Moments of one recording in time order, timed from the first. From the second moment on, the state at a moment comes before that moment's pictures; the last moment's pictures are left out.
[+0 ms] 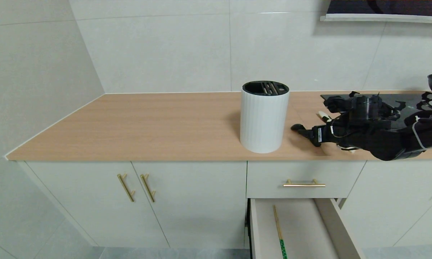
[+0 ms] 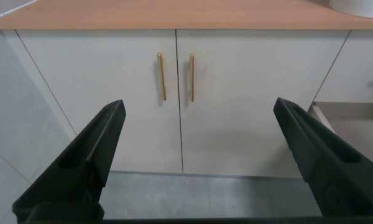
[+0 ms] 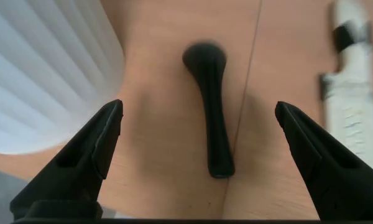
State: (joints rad) left arm 0.00 0.00 0.00 0.00 0.03 0.00; right arm 0.14 2.10 -1.29 -0.48 0.10 -0.05
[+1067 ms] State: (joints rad) left arm 0.00 0.00 0.00 0.00 0.03 0.00; right arm 0.13 2.21 -1.35 -0.48 0.09 -0.05
